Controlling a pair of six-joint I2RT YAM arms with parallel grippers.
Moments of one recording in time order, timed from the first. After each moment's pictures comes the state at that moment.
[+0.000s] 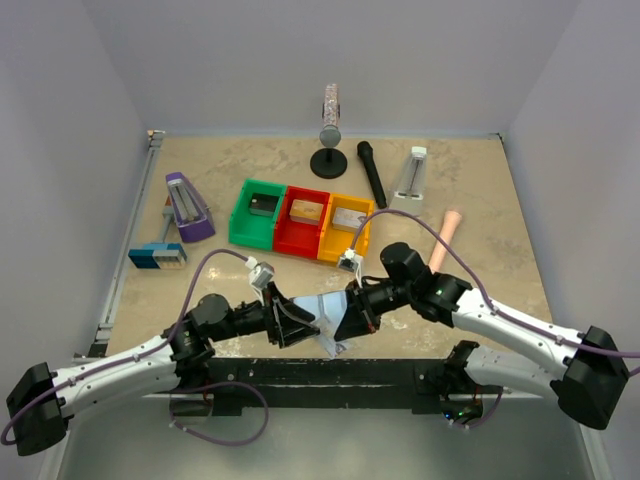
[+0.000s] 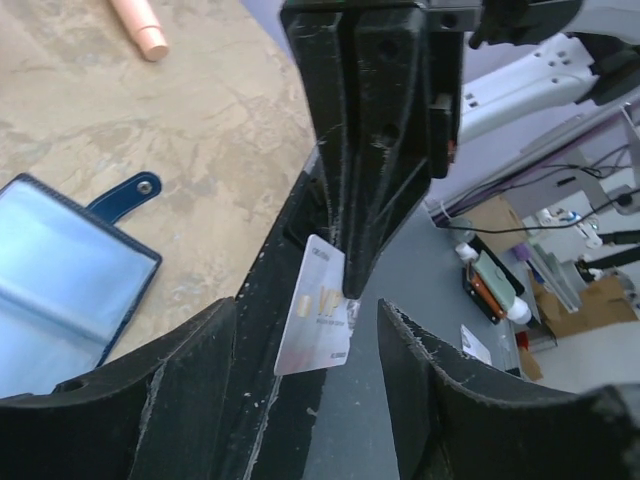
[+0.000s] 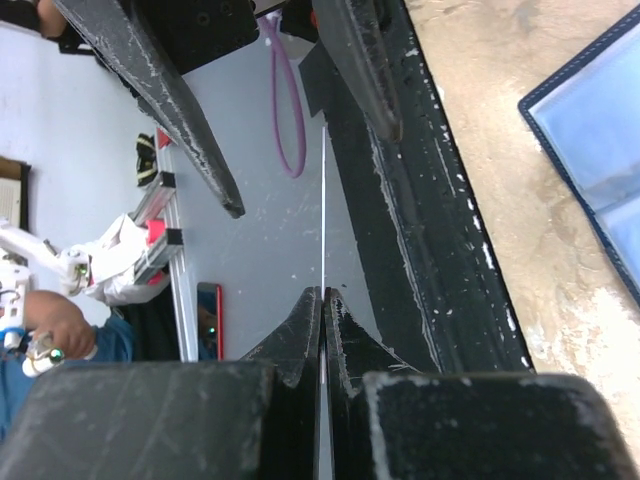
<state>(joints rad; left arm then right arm) -1.00 0.58 0.15 0.40 0.29 -0.77 0.85 1.02 0.62 -0.23 -0.81 0.50</state>
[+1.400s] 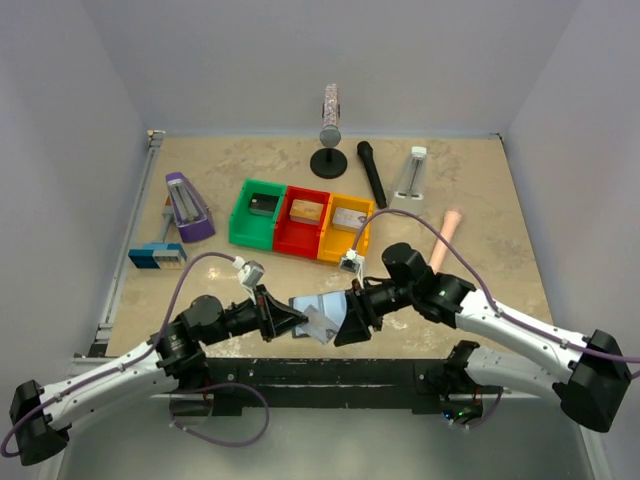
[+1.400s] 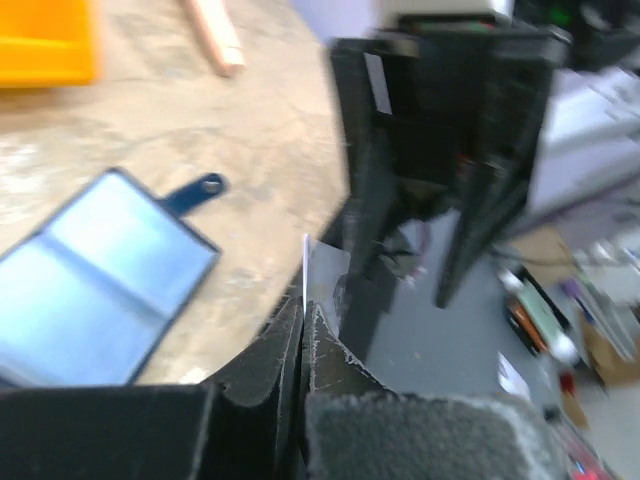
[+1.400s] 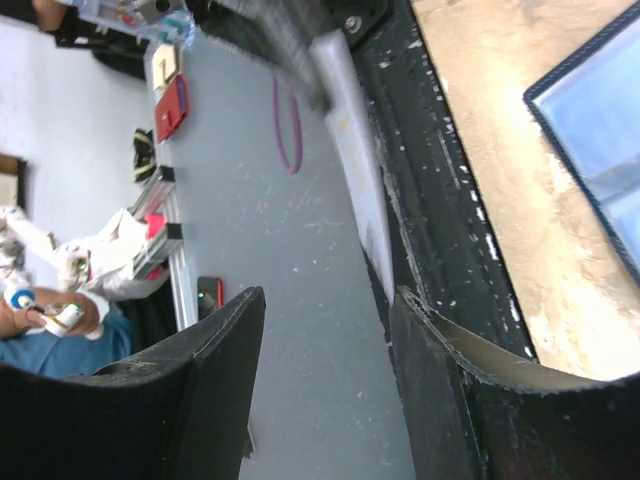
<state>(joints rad) -0.99 0.44 0.17 0.23 0.24 -0.74 0.86 1.00 0.63 -0.27 -0.82 0.49</state>
